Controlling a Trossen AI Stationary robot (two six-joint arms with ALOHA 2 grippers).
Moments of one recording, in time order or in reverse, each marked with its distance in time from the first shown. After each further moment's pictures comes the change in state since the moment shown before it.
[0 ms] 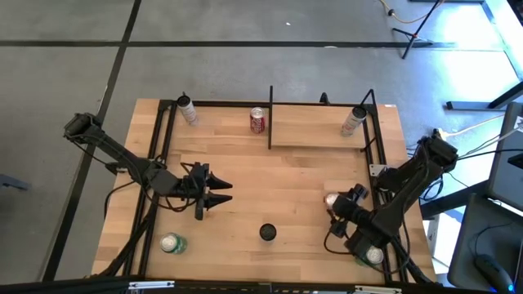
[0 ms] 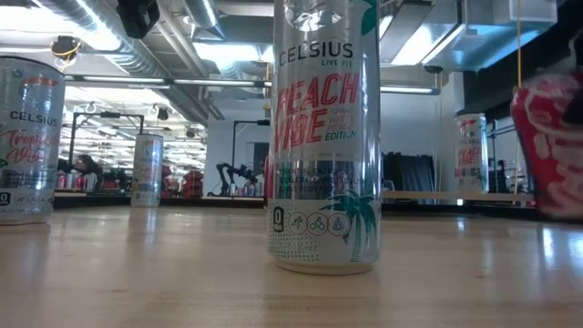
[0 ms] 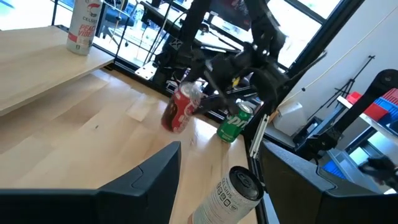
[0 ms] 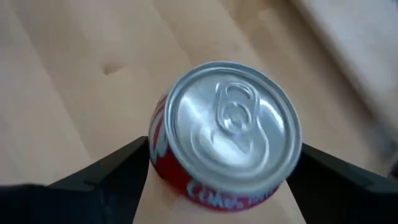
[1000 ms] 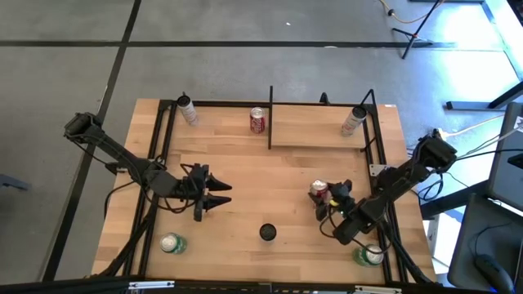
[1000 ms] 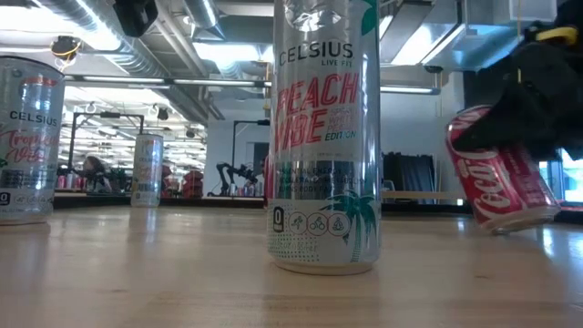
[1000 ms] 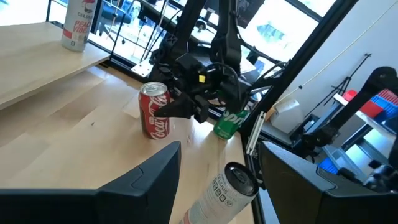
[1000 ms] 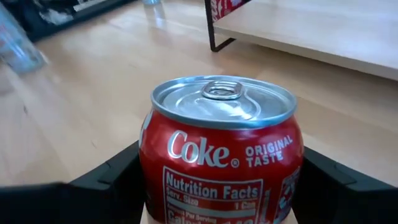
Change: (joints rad) left arm -0.015 0.000 0.000 0.002 0.000 -0.010; right arm -0.100 0.009 -0.414 0.738 0.437 0.187
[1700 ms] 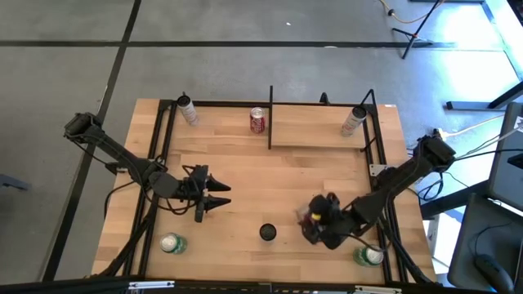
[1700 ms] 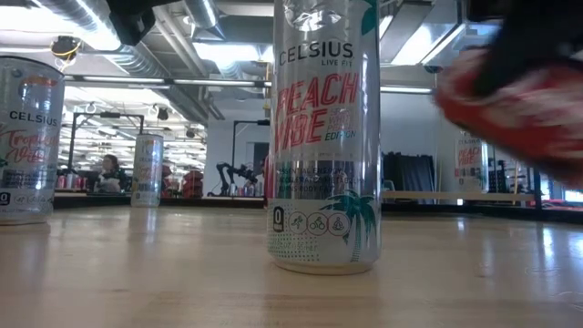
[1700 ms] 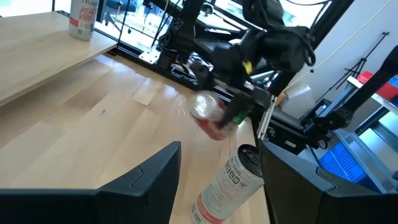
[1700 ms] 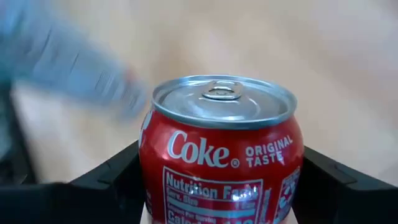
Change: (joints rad) left arm -0.001 0.000 0.000 -0.082 0.007 0.002; right arm -0.097 0.010 0.375 -0.079 -0.571 -0.353
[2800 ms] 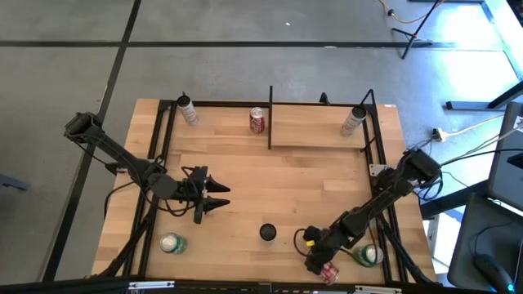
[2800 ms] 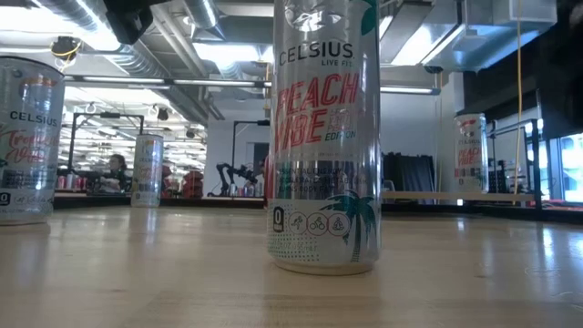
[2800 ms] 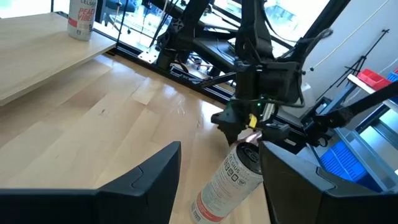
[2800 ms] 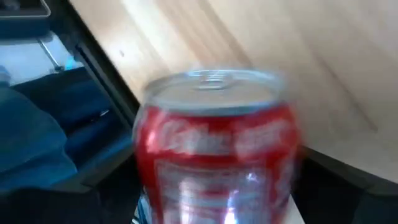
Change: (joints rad) left arm -0.018 0.000 0.000 -0.004 -0.015 0.004; right arm 0.051 0.276 -0.071 0.412 -0.682 0.246
